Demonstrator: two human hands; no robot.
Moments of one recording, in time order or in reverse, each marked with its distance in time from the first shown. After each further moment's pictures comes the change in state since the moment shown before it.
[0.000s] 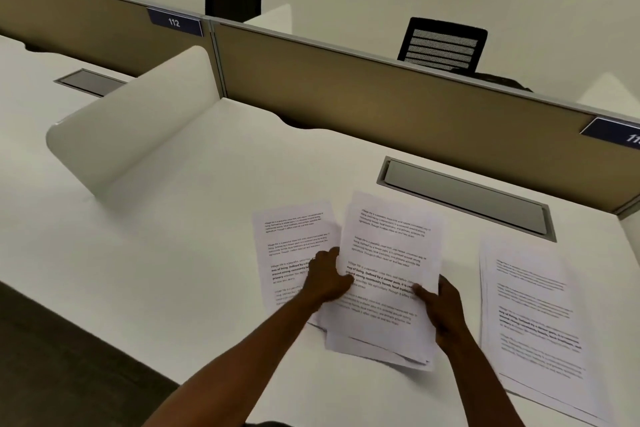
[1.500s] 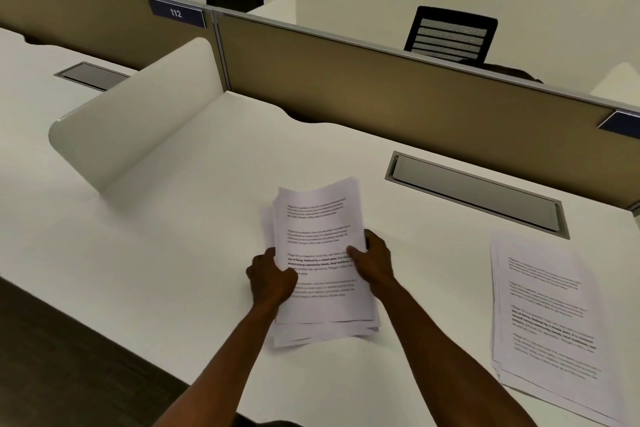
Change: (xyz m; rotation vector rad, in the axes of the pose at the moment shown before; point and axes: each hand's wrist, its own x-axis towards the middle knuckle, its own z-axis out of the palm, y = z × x) left_hand -0.020 -0.068 -0.062 -0.242 0.416 -0.197; right_hand 0.022 -0.032 0.146 -0.277 -0.185 -0.188
